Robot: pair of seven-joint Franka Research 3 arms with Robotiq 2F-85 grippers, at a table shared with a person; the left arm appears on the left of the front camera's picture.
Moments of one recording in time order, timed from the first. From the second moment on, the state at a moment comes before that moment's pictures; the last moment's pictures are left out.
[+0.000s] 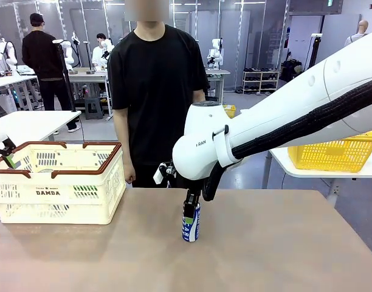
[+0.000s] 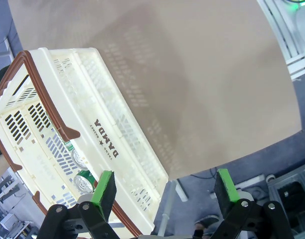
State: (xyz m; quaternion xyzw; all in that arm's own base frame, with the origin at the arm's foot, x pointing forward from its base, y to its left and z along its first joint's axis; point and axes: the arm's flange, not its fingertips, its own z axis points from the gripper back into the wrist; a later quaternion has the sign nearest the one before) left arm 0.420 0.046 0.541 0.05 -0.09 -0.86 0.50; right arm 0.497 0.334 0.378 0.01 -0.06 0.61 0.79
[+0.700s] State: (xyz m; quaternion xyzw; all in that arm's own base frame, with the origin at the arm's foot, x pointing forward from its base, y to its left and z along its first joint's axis) left arm 0.420 0.046 0.541 0.05 -0.09 -0.86 0.50; right arm 0.502 0.312 0.397 -0.02 -0.04 0.62 0.78
